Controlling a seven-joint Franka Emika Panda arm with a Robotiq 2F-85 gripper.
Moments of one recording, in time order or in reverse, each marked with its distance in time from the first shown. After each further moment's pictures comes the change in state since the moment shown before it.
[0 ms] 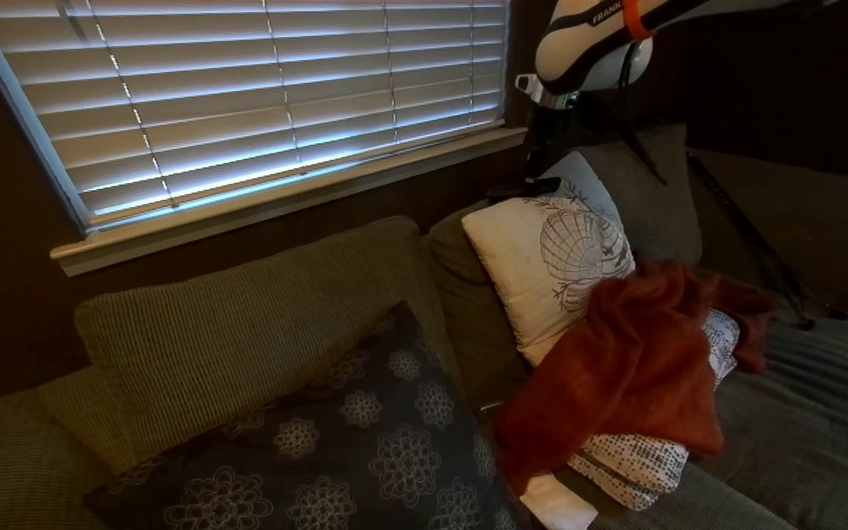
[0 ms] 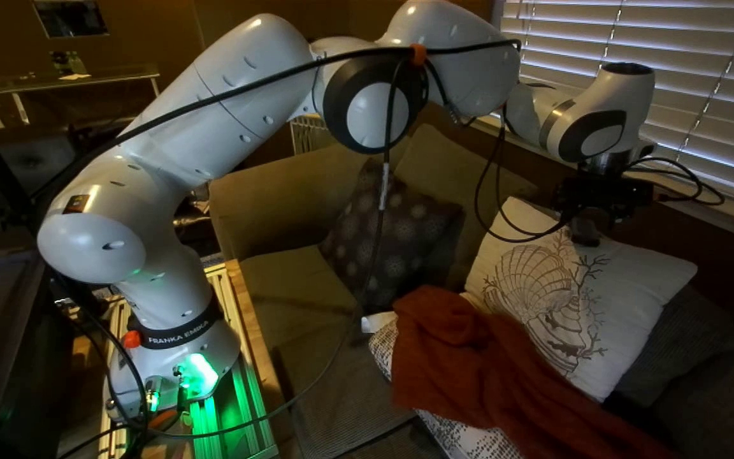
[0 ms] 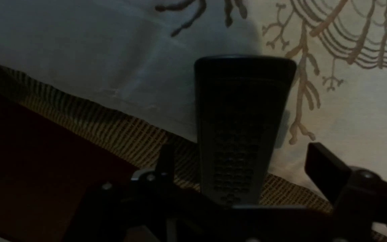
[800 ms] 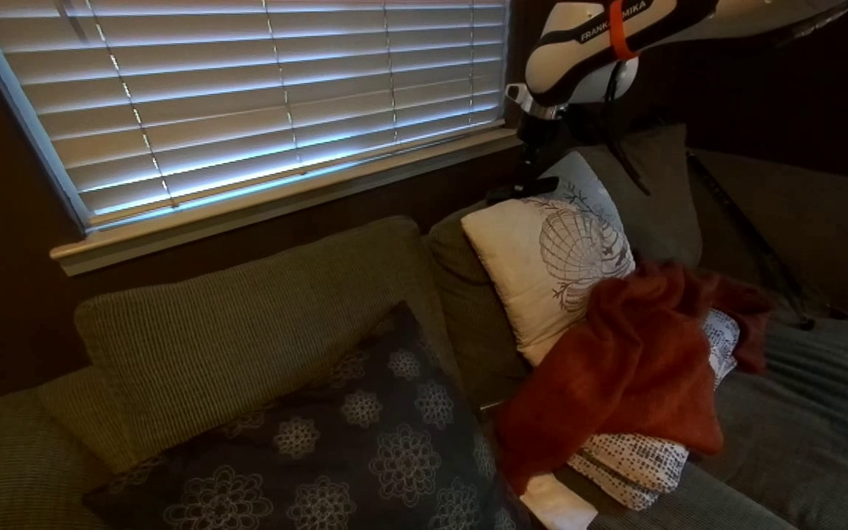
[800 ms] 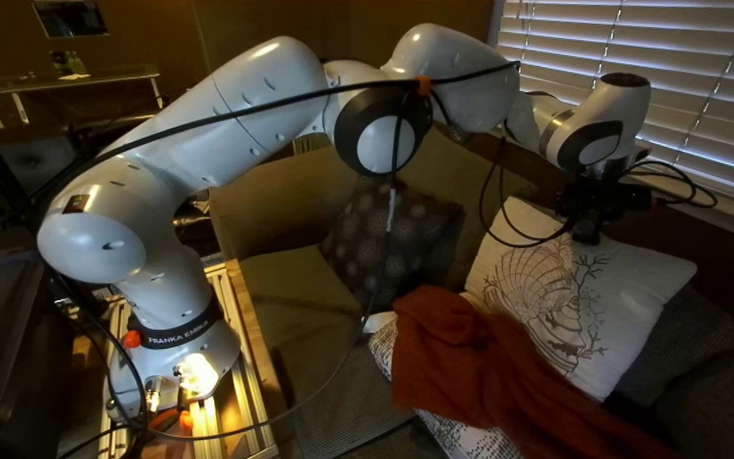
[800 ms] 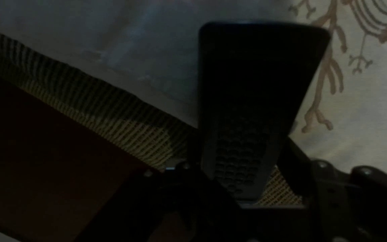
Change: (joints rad) arm -0.001 0.099 0.031 0.128 0.001 -0.008 -0.061
